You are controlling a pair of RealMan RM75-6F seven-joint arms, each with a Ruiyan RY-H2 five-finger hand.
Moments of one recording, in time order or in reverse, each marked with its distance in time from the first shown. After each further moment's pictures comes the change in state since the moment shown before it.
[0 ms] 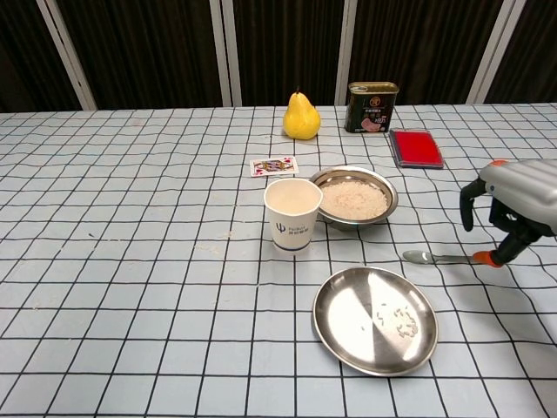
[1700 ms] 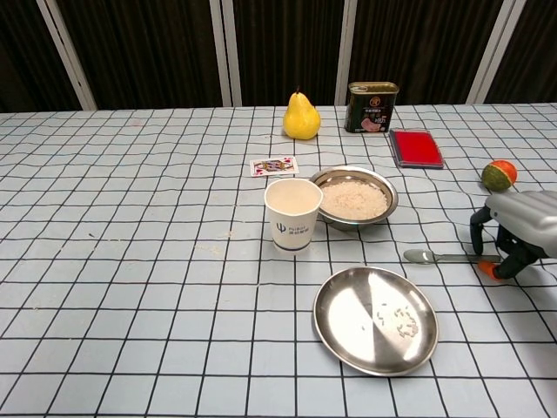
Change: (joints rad) left arm -0.003 0.000 -0.007 -0.019 -0.032 -0.018 0.021; right arm 0.055 -0.076 -0.048 0.213 0.099 -0.040 0.108
